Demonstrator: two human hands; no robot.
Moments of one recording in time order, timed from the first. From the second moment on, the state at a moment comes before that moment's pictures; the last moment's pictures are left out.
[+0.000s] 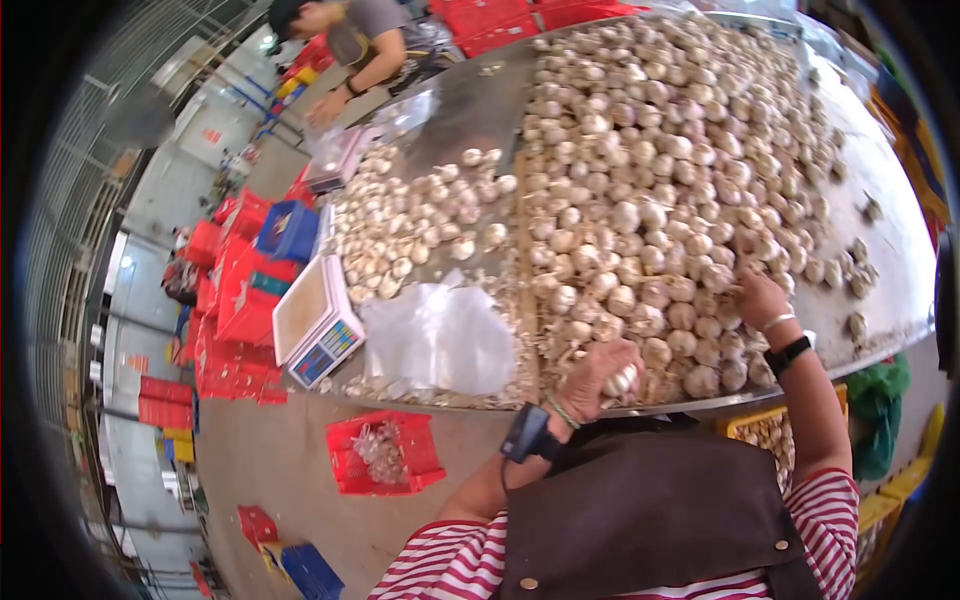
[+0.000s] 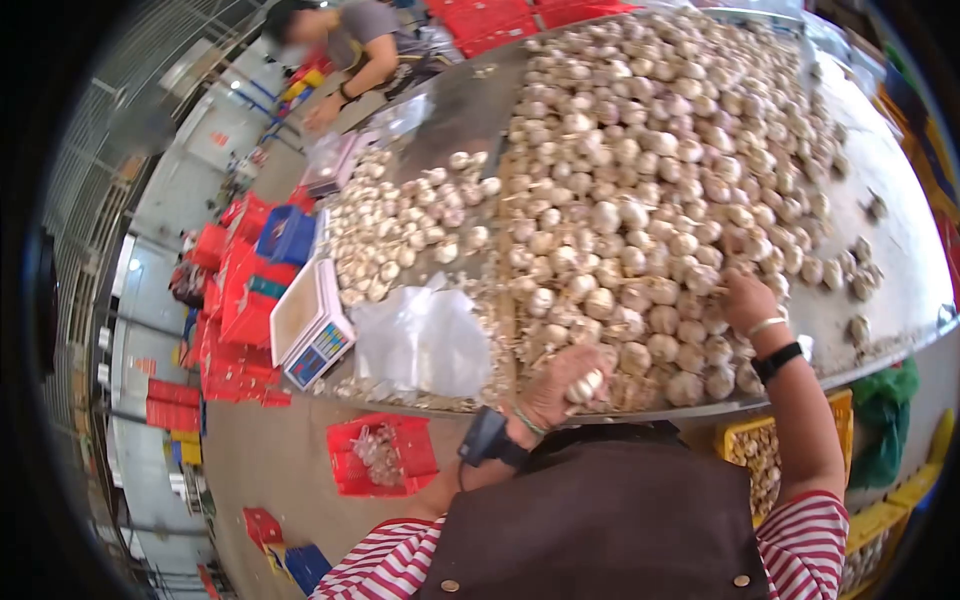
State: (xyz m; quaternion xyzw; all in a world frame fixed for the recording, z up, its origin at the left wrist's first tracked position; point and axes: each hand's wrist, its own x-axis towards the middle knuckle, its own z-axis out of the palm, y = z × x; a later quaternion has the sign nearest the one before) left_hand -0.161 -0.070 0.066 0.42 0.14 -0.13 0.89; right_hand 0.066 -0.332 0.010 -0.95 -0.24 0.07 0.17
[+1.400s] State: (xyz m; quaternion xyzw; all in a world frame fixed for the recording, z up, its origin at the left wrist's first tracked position) left_hand -0.122 0.441 0.007 0.90 0.42 0.04 0.07; right_hand -0.172 -0.171 0.002 -0.97 -0.01 -0.07 0.24
